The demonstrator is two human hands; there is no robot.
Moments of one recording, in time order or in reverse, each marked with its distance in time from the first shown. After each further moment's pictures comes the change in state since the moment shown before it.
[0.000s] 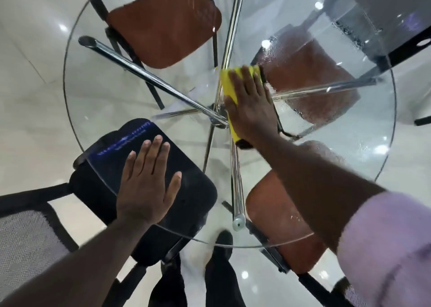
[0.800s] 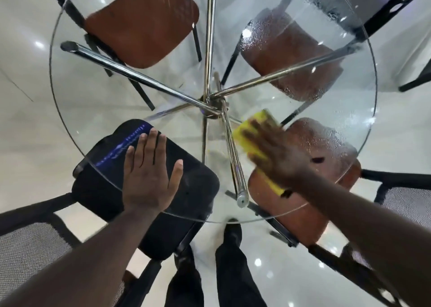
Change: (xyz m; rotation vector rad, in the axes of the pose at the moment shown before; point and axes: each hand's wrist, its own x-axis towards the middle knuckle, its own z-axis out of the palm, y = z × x) left_hand -0.001 -0.003 0.002 -0.040 0.006 0.019; right_hand -0.162 0.069 -0.001 -0.109 -0.002 -0.336
